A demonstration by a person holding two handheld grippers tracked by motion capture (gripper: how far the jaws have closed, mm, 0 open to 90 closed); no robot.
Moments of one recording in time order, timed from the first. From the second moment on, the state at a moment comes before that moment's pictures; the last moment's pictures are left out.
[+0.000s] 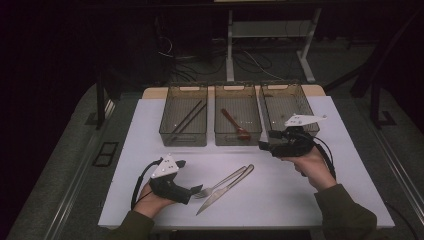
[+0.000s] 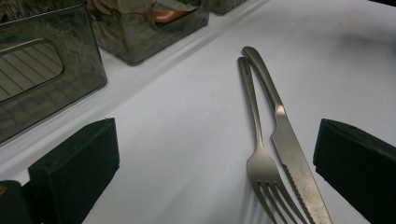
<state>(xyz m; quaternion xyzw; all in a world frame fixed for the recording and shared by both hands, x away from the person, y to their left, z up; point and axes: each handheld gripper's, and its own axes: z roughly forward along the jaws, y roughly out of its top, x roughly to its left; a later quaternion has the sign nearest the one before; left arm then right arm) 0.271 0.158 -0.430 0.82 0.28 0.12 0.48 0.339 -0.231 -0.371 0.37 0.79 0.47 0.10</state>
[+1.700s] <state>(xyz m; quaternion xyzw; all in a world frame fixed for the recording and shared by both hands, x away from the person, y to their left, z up) 0.276 0.147 -0.416 0.83 0.27 0.08 0.48 0.261 -0.299 -0.438 0.38 0.79 0.47 0.10</state>
